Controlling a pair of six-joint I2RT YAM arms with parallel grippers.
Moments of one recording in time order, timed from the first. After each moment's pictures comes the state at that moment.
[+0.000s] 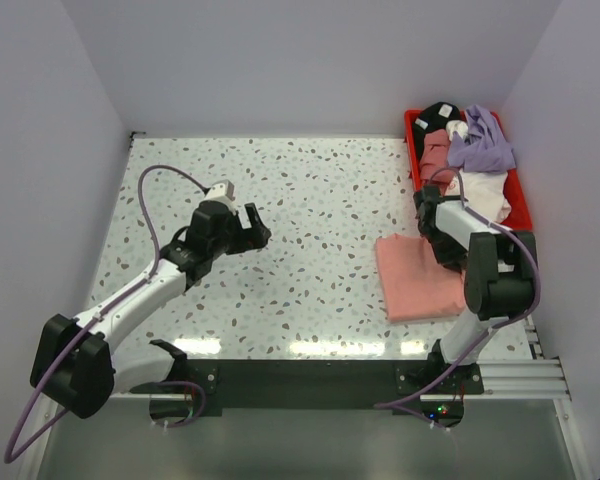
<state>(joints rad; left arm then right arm) -0.46 1.18 0.74 -0.15 -0.06 -0.59 0.07 1.73 1.08 -0.92 0.68 -0.02</state>
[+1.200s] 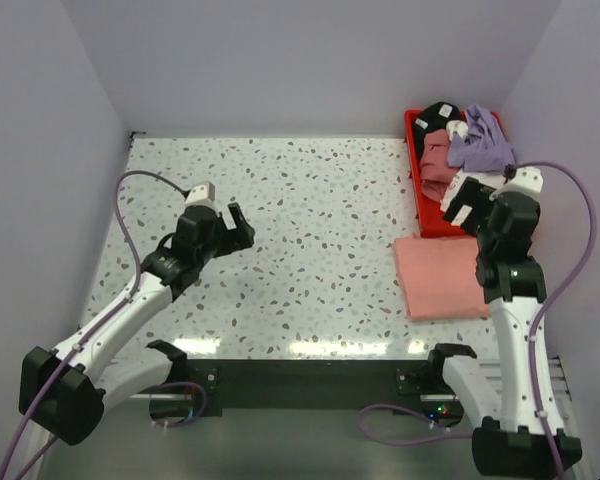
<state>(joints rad) -0.45 1.04 0.73 -0.28 -0.19 -0.60 -0.08 0.88 1.02 -0.54 0.23 0.22</state>
